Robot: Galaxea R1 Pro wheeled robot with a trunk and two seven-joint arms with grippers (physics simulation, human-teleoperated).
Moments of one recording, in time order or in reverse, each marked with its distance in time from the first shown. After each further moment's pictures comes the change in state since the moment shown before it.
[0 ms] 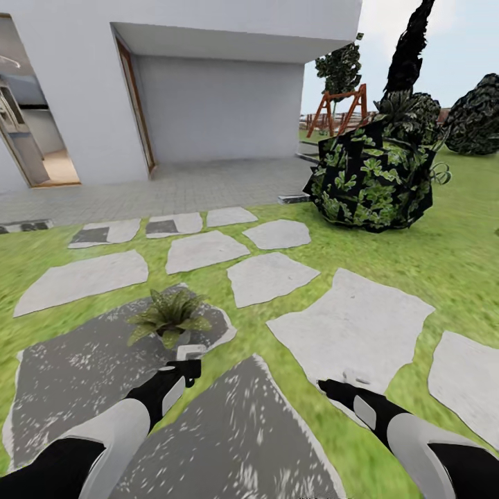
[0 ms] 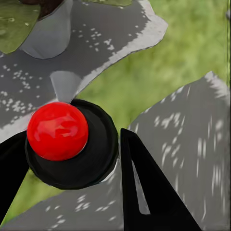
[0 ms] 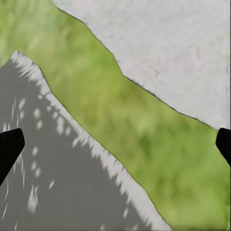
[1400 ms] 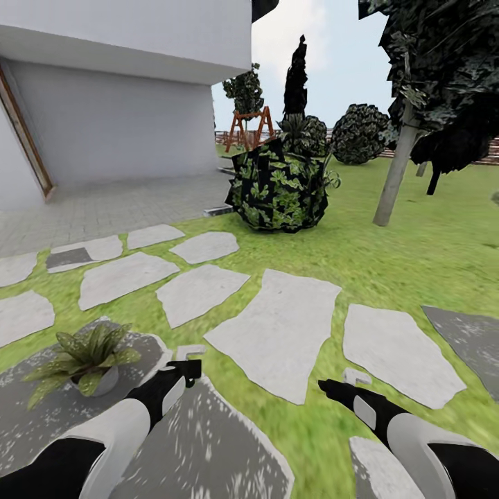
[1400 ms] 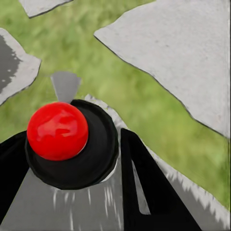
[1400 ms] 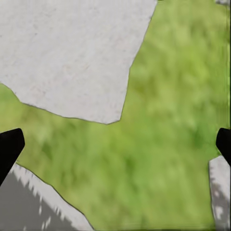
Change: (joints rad) left arm 0.000 -0.001 0.000 0.000 0.002 0.001 0.000; right arm 0.000 0.000 0.000 0.000 0.000 0.000 0.000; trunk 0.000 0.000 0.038
